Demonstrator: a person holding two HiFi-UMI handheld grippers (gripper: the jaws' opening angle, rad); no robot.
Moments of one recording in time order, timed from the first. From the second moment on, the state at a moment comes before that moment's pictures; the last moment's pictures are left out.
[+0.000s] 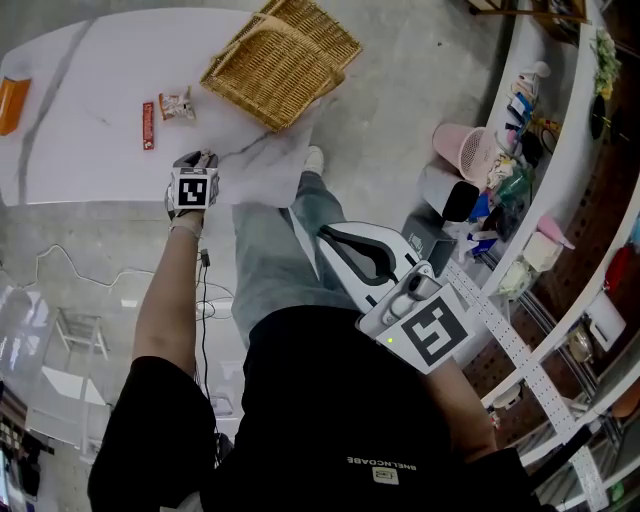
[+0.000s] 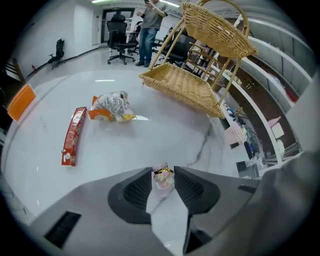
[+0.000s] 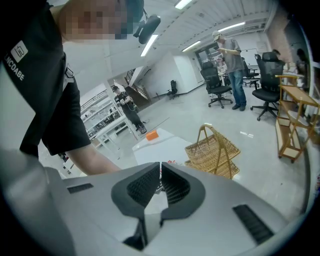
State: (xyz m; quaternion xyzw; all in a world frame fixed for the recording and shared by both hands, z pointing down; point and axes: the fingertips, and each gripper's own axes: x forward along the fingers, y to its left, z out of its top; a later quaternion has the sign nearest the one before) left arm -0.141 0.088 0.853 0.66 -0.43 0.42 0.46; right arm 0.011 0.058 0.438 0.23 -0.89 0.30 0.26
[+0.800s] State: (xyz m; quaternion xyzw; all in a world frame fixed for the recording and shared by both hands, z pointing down) left arm -0.127 0.036 0.757 0.70 -0.45 0.40 0.39; right arm 0.032 0.048 0.393 0.26 -0.90 0.28 0.23
